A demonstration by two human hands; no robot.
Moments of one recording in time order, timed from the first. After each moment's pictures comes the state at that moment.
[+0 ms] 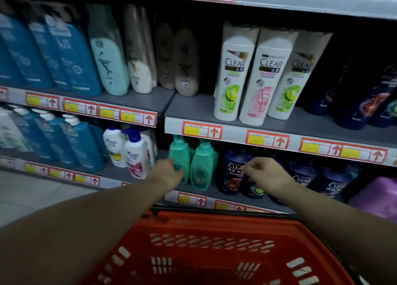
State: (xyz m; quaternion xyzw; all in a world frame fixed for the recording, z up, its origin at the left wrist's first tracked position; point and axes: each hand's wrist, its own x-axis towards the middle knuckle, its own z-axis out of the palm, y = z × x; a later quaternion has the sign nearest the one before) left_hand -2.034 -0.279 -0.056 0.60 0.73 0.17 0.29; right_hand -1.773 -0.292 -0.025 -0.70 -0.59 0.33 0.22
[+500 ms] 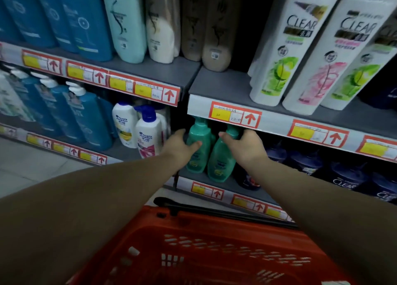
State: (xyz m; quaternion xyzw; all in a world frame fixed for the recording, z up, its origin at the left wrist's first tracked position) left_hand -2.060 -0.221 -0.092 0.54 0.70 0.29 0.35; right_hand -1.892 -0.219 -0.053 -0.70 -0.58 0.28 0.29
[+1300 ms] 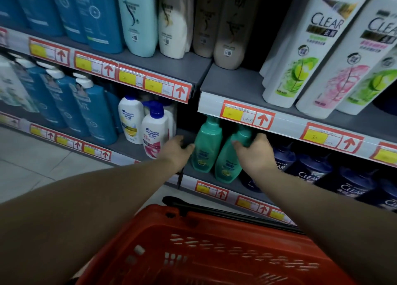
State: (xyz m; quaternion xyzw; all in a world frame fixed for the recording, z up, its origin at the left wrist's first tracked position) left_hand -2.082 -0.226 -0.109 0.53 0.72 0.27 0.36; right_hand -1.896 -0.228 -0.063 -0.74 -0.56 0.26 0.28
